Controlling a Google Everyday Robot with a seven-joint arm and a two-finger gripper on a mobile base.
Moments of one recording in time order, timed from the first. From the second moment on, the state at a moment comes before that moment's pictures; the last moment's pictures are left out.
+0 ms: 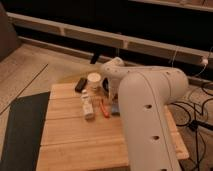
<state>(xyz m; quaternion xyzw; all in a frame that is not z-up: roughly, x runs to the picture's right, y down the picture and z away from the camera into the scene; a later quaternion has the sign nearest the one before) 0.102 0.068 0.942 -0.20 0.32 0.63 0.68</state>
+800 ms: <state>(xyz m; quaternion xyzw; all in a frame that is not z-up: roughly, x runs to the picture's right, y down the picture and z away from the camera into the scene) 0.061 -0.091 0.975 -0.10 0.12 0.62 0.77</state>
